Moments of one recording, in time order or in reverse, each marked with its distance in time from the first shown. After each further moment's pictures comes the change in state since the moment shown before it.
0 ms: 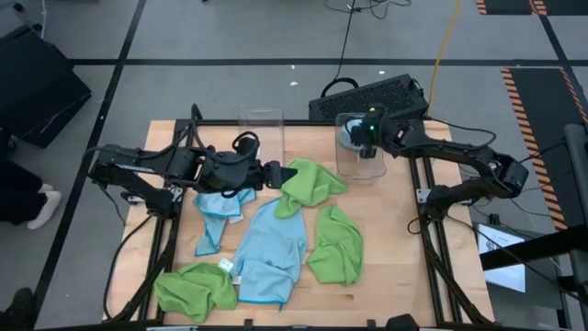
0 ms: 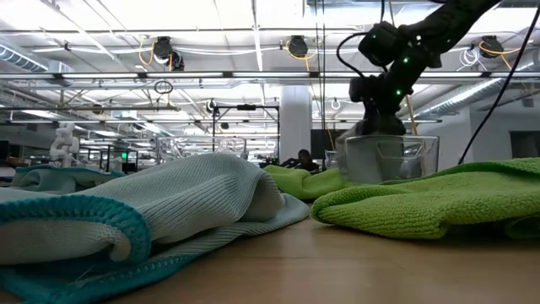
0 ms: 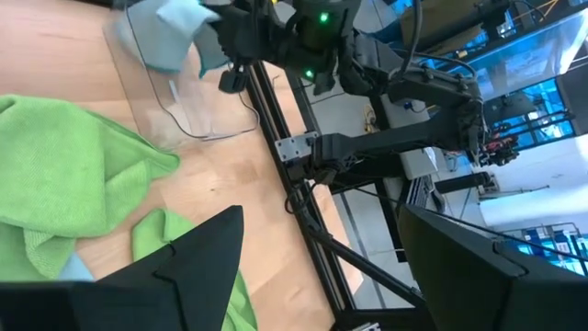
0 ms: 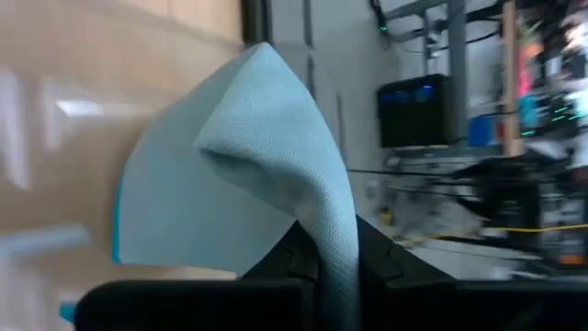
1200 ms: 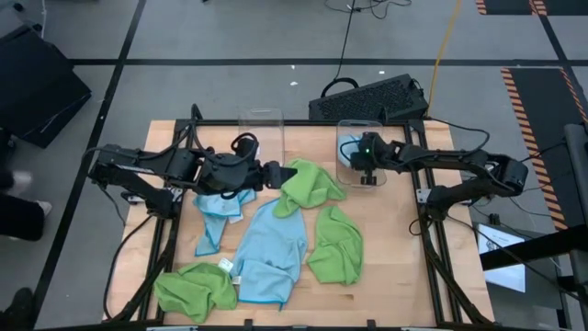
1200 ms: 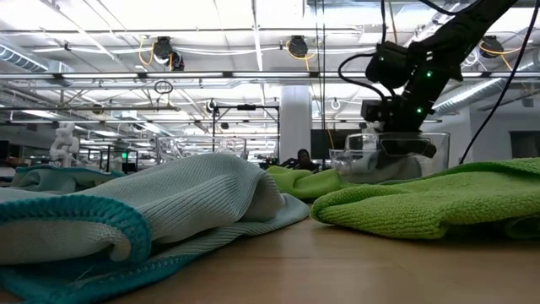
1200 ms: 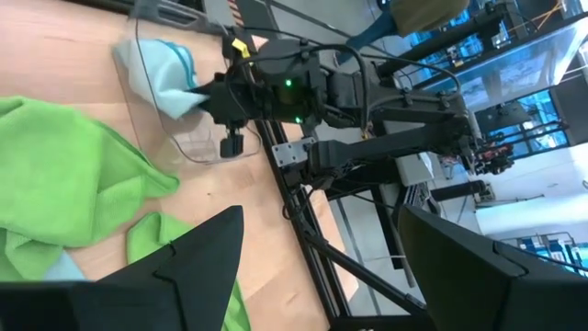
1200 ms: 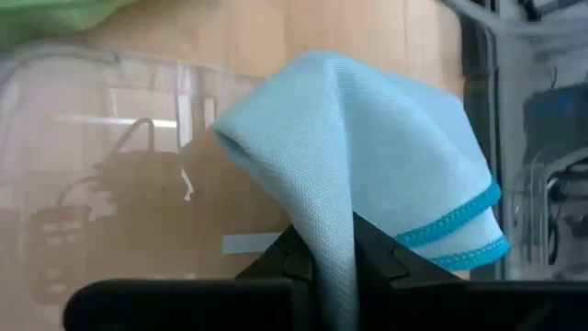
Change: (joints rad) left arm -0.012 0.000 0.000 0.008 -0.033 -0.018; right arm 0.117 -0.001 -0.165 -0.088 -0.228 0.295
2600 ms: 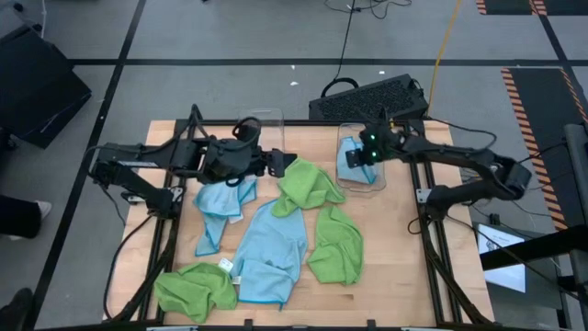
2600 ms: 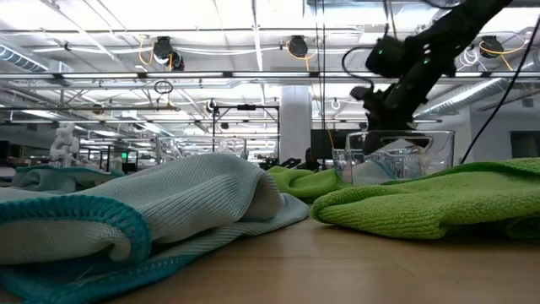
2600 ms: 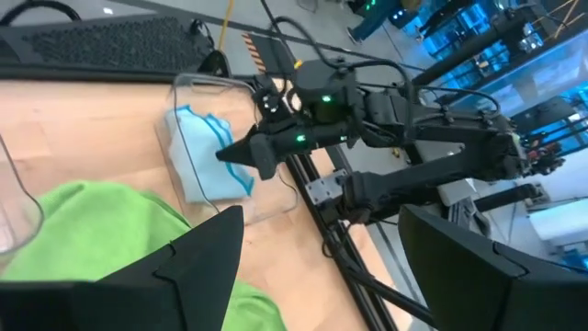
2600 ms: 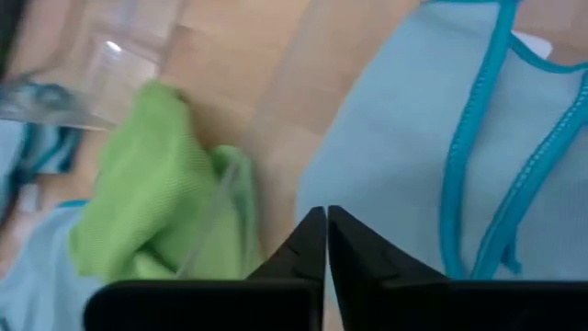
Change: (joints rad) left arm 0.092 0.000 0.000 -0.003 -0.007 0.191; right arm -0.115 -0.012 0.086 -0.053 -0.379 1.279
